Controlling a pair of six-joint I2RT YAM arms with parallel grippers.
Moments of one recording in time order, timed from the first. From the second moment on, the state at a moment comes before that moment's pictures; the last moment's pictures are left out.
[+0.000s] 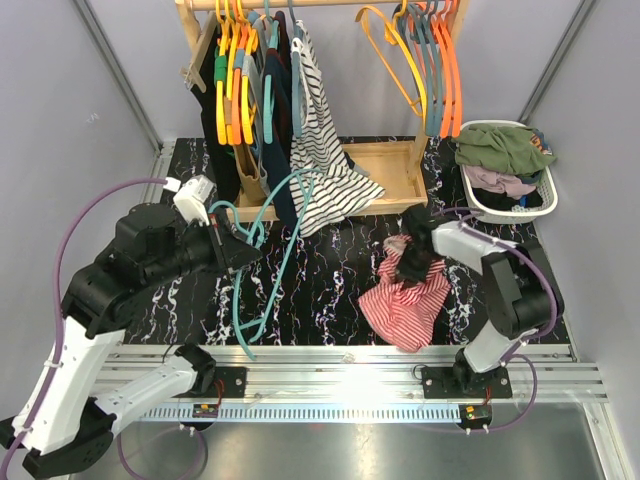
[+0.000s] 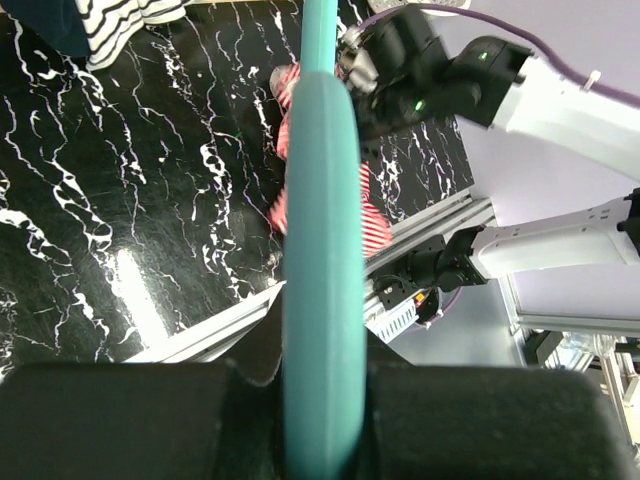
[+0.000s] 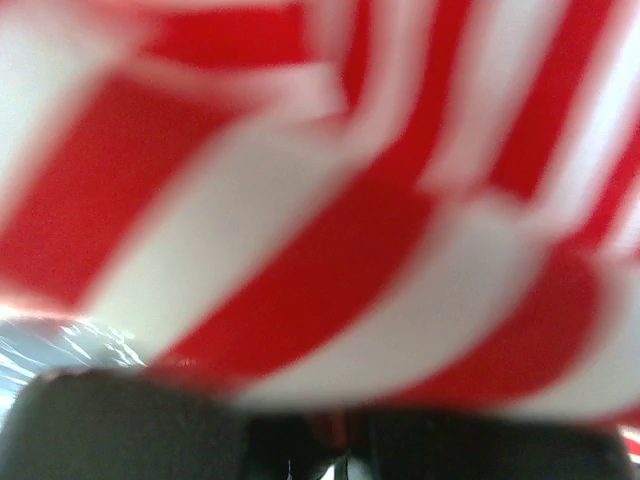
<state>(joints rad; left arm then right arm) -0.58 0.83 1.40 -1.02 0.21 -0.64 0.40 1.67 0.95 -0.73 -0.08 0.81</state>
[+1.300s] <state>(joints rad) -0.58 0.79 1.21 -0.81 0.31 -0.76 -0.33 2.55 2.54 -1.13 0.21 0.53</state>
